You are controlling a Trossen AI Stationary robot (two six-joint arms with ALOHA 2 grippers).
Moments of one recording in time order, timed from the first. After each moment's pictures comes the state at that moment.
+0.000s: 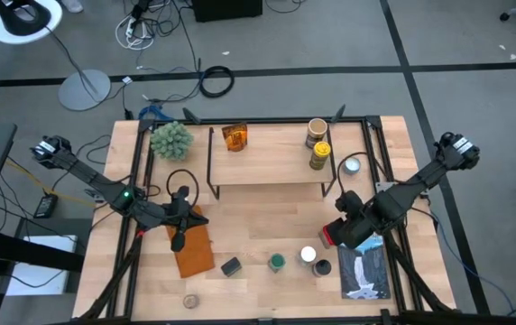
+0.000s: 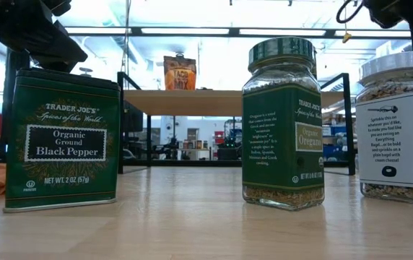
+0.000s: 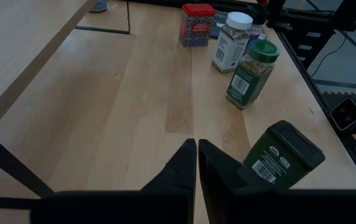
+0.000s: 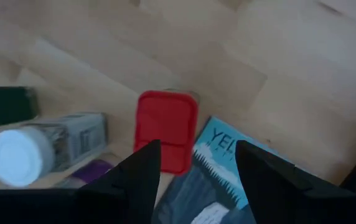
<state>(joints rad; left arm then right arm) -0.54 0.82 0.43 -0.10 -0.44 -0.40 0.61 1.29 1.06 -1.20 0.22 1.68</state>
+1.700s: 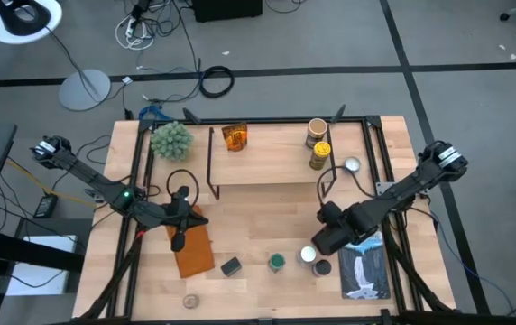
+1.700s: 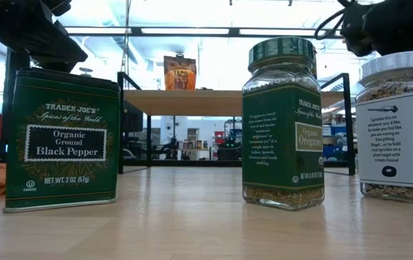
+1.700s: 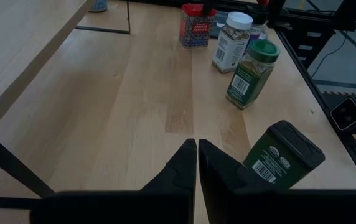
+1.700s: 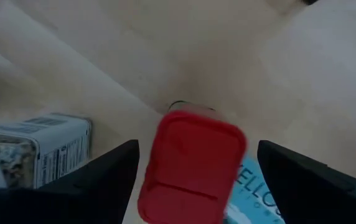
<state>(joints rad) -0.54 0.82 0.43 -0.10 -0.44 -0.40 0.54 1.50 1.03 -1.03 0.20 1.46</state>
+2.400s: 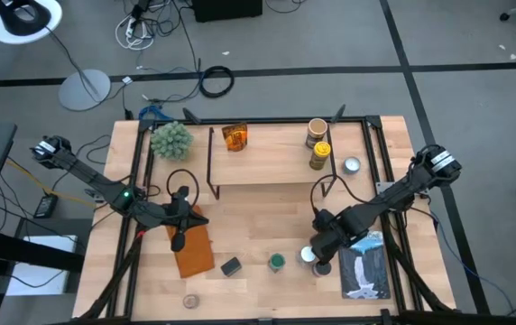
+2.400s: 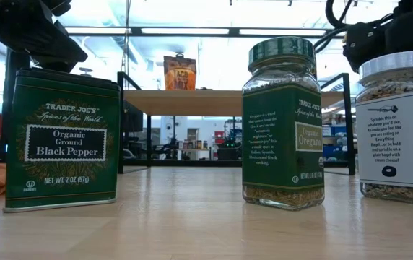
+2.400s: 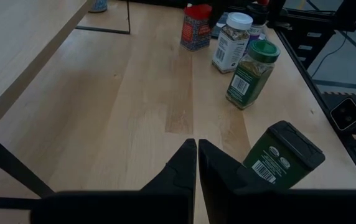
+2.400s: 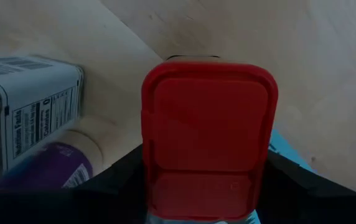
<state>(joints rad) -0.54 0.82 0.43 -0.10 -0.44 -0.40 0.52 1.58 1.03 -0.99 0.02 1.33</state>
